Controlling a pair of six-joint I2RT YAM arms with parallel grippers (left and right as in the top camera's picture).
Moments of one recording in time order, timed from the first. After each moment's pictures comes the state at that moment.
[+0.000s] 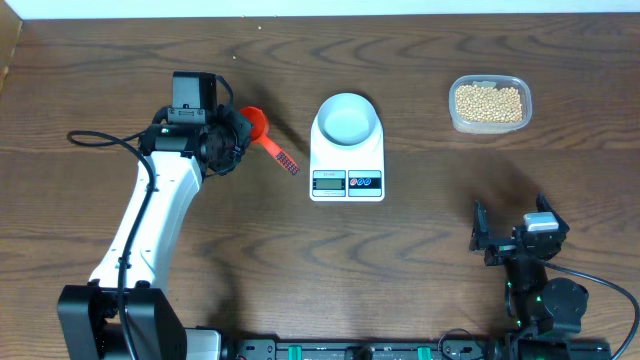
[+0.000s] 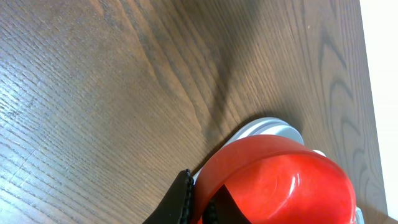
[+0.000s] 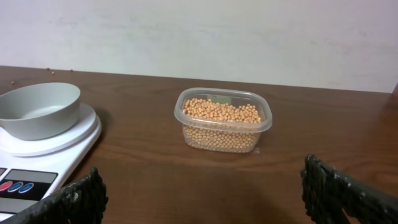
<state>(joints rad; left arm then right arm) -0.06 1.55 1.19 -0.69 0.18 -1.03 -0.07 0.03 0.01 -0.06 -0.16 -0.07</state>
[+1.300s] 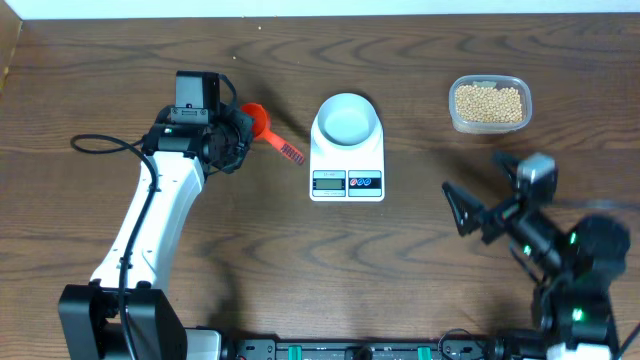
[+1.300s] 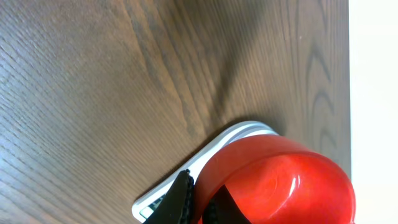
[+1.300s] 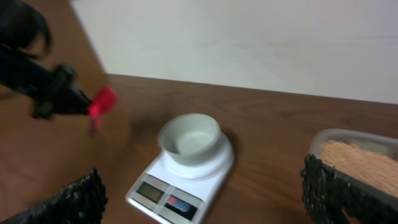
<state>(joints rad) -0.07 1.55 1.19 -0.66 0.18 -1.17 -0.07 0.62 0.48 -0.02 -0.71 0.10</state>
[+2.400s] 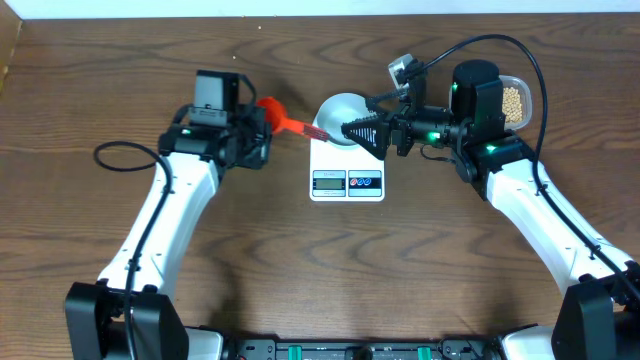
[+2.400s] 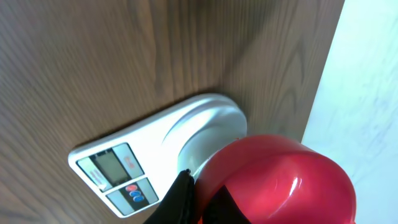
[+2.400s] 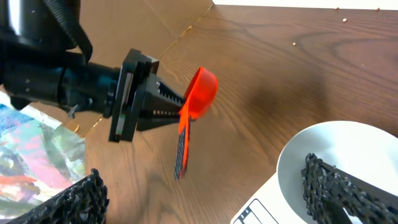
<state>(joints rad) -0.16 1.54 1.19 -0.62 0.22 -1.56 0.30 1.57 1.08 0.04 -0.90 0.23</state>
